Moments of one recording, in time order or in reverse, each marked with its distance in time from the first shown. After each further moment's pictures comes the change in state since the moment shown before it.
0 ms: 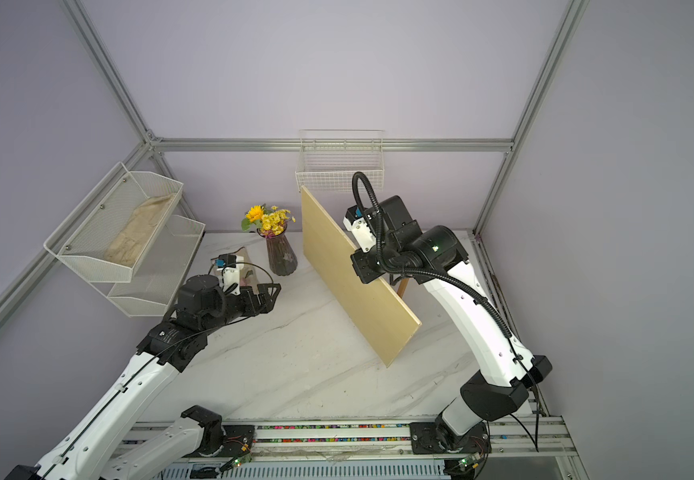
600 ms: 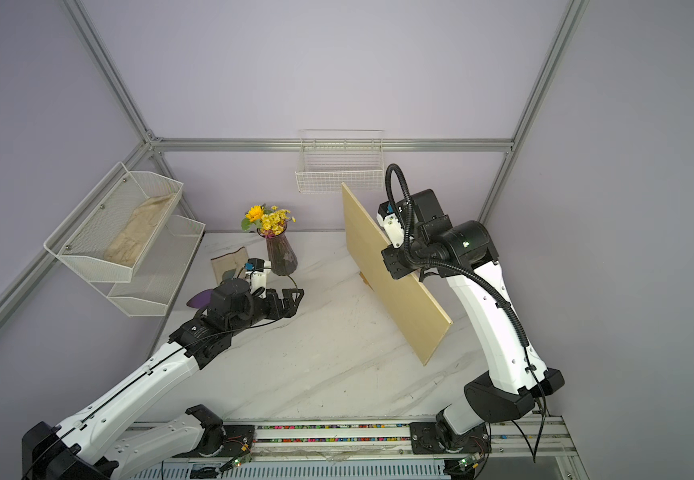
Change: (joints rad) left arm -0.161 0.114 -0.061 0.170 -0.075 -0.044; right arm -0.148 -0.026 0.036 -0.129 0.087 -0.117
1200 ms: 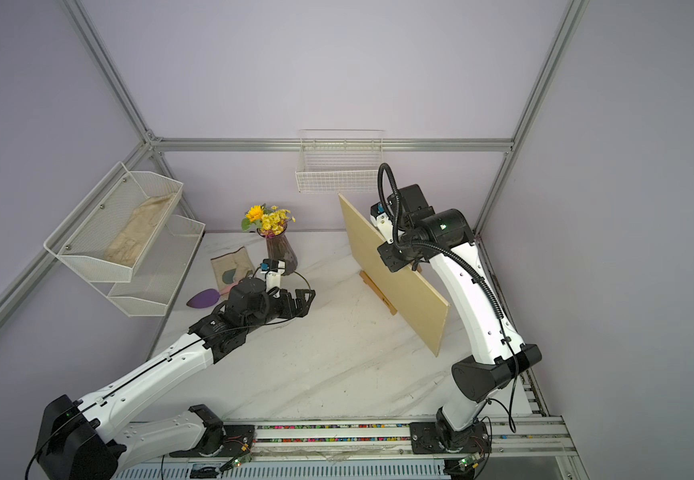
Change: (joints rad) left arm -0.056 0.098 0.000 0.082 -0.041 -0.010; right arm -0.055 0.132 0.017 0.016 0.014 -0.125
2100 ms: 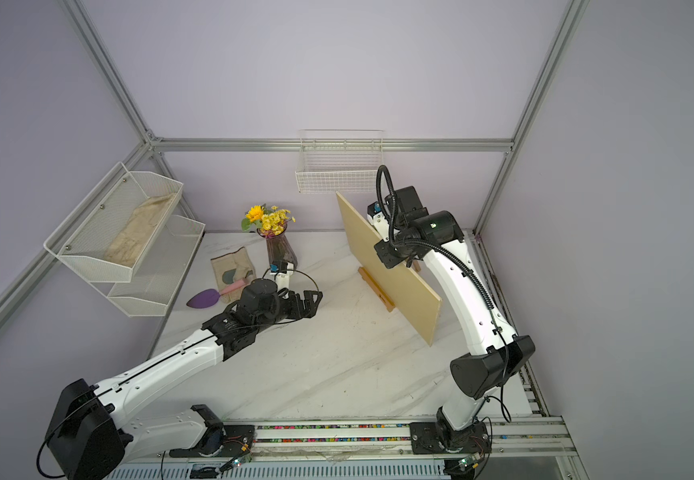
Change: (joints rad) left arm -0.042 0.072 0.000 0.051 -0.027 -0.024; right arm -0.022 0.011 -0.107 0.146 -0.057 -0.019
